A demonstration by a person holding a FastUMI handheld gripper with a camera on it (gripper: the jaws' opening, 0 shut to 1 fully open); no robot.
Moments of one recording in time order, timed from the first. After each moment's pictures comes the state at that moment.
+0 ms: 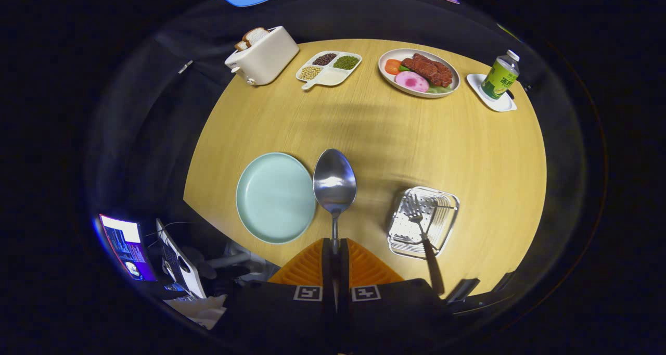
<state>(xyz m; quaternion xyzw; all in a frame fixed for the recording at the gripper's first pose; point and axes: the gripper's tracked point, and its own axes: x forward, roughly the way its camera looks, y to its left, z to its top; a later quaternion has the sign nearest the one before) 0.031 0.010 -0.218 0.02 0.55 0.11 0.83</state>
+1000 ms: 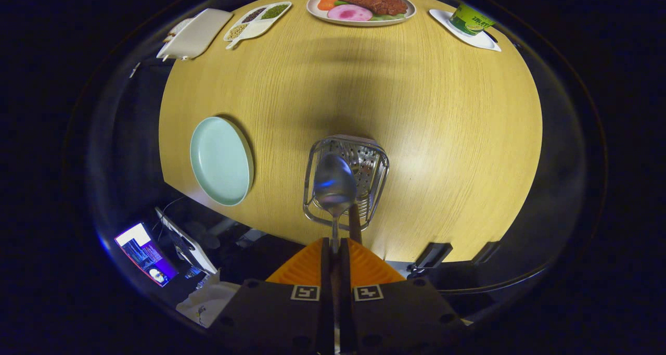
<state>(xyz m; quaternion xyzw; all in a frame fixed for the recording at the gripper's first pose) 0.021 -0.072 -0.249 0.04 0.72 0.05 0.69</state>
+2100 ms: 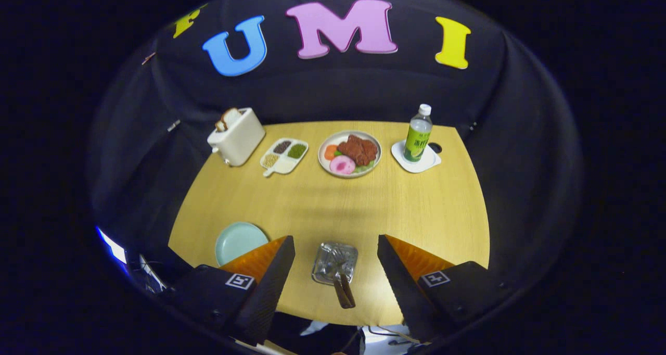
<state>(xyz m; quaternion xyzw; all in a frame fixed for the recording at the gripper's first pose) 0.061 -0.081 -0.083 0.04 0.27 0.02 0.96</state>
